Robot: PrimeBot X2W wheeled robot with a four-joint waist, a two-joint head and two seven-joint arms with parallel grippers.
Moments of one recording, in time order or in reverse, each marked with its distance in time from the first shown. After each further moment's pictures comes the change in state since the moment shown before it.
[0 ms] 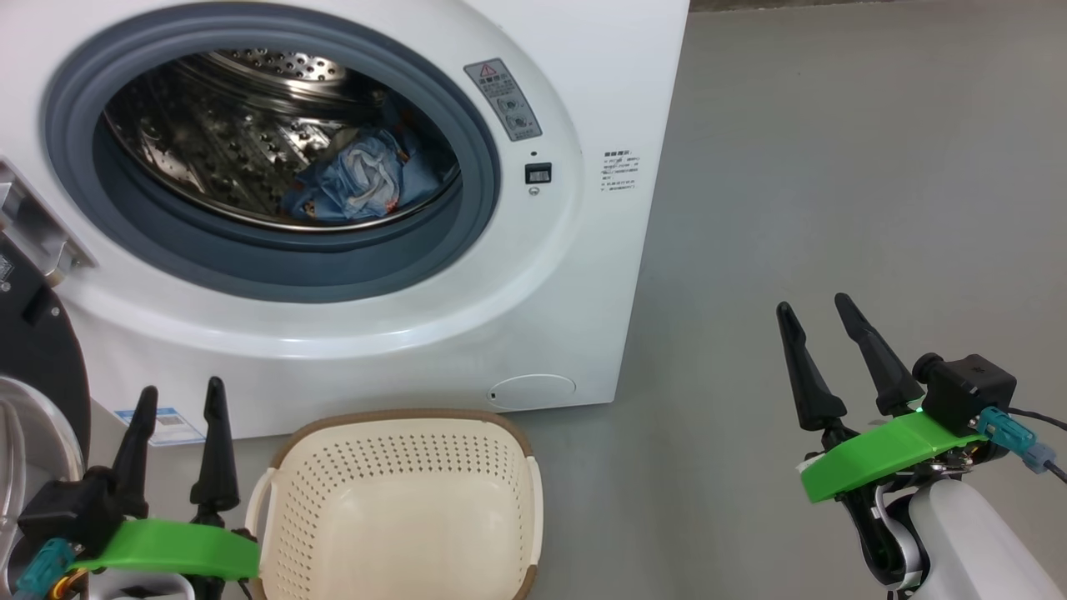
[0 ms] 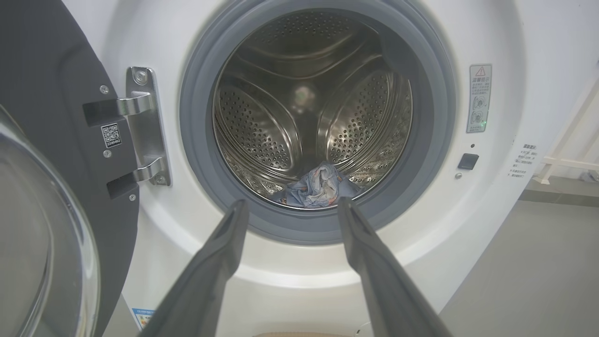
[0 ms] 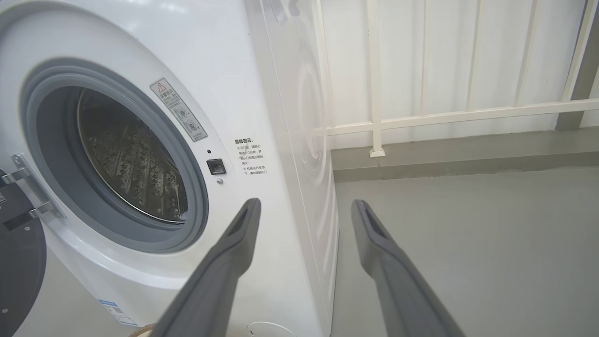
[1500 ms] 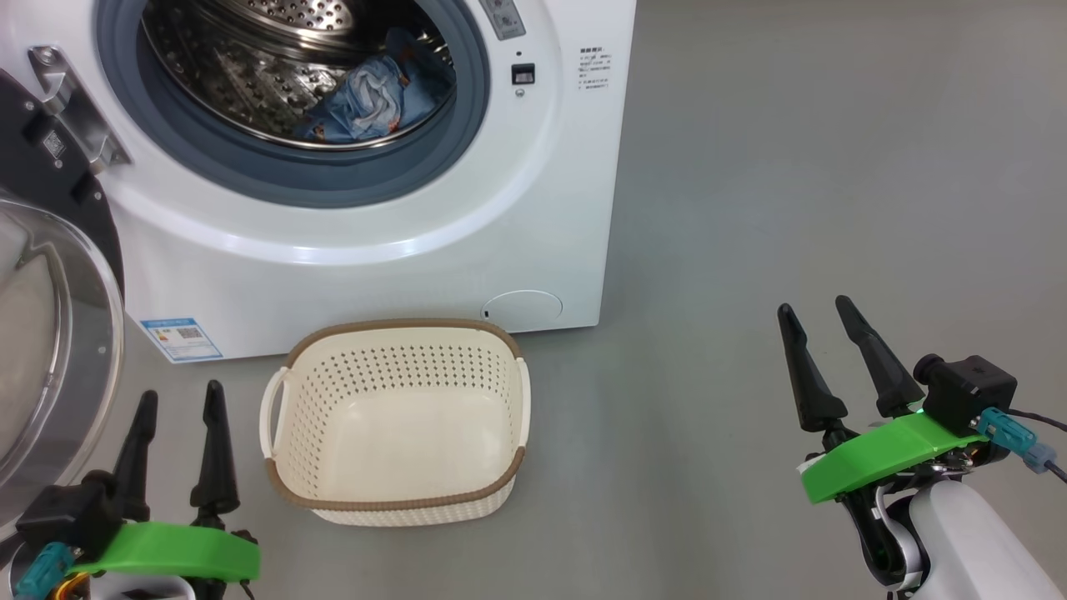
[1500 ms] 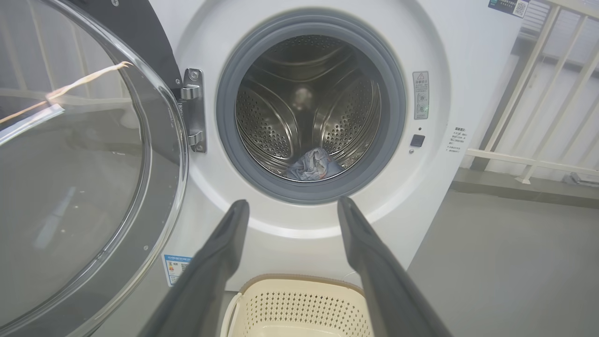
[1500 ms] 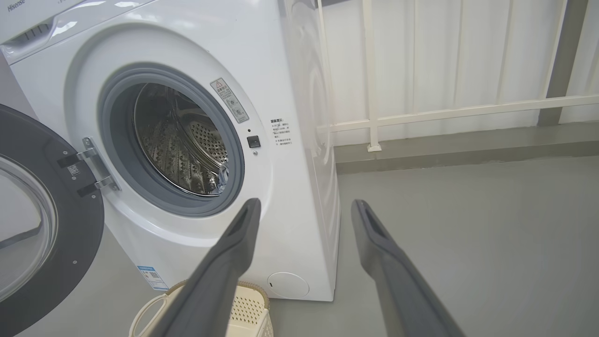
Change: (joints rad) left arm 0.000 -0.030 0.039 0.014 0.020 -0.026 0.000; right arm 0.000 0.000 0.000 0.008 0.010 0.000 0.000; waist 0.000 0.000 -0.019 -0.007
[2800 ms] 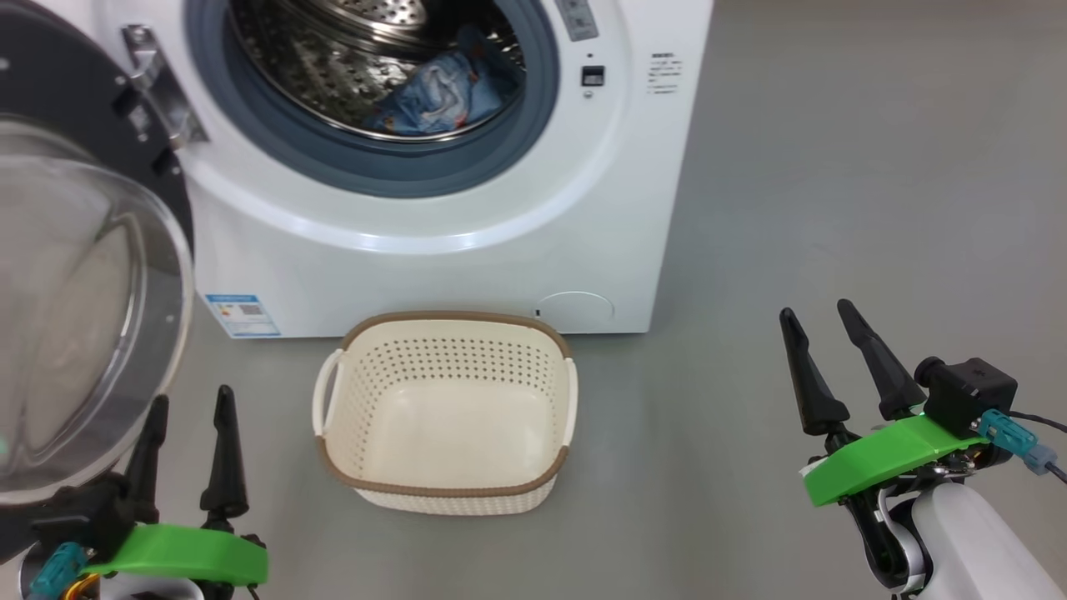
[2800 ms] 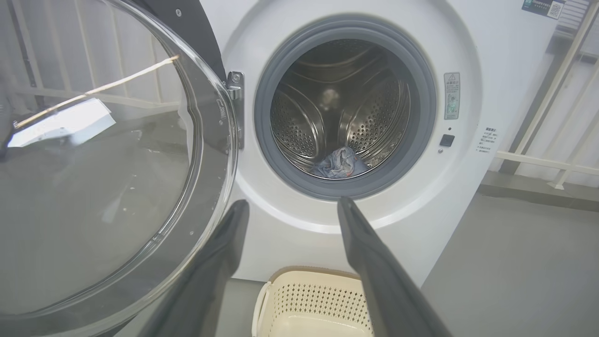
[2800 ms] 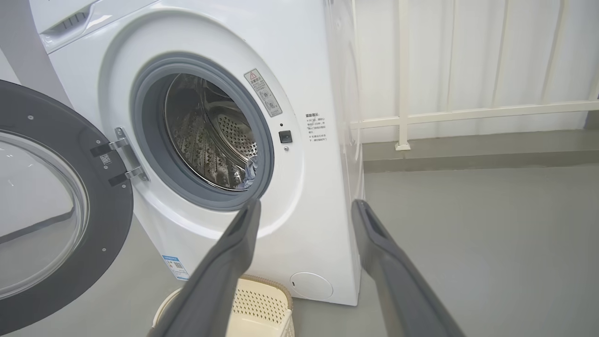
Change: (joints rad) left arm 0.000 -0.008 -0.006 0.014 0.016 -0.003 0.000; right arm 0.003 -0.008 0.003 0.006 0.000 0.000 0.000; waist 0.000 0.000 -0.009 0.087
